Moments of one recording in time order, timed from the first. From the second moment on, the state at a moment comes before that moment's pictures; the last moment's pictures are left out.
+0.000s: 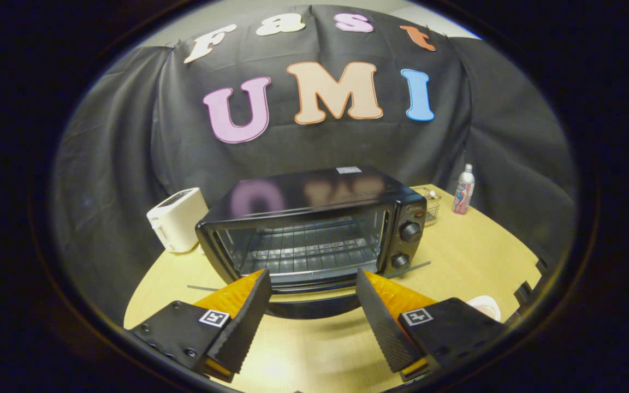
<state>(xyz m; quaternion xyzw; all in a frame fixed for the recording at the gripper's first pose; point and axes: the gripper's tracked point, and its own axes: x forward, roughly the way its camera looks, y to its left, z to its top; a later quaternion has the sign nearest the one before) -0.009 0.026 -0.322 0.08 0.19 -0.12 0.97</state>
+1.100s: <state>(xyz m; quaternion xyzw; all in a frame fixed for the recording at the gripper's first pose) -0.061 0.039 -0.430 0.03 0.36 -0.10 0.92</state>
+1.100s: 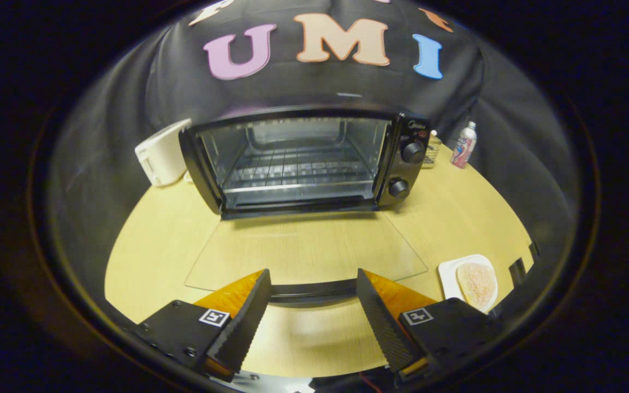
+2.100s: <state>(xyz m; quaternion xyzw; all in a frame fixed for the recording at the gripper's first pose) -0.038 0.037 -0.450 0.05 0.36 -0.07 0.93</state>
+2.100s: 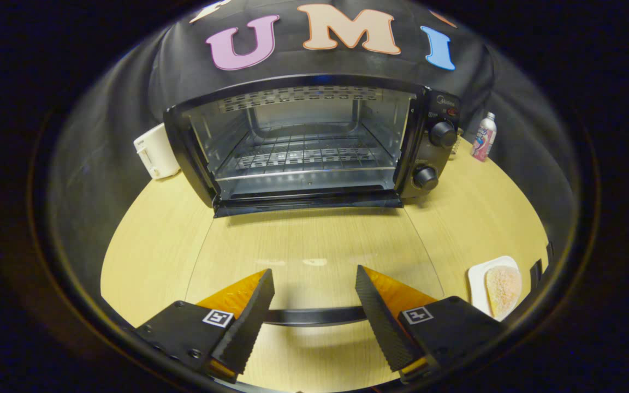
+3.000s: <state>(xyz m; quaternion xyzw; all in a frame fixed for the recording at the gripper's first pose) -0.149 -0.145 -0.418 0.10 0.36 -0.25 0.89</state>
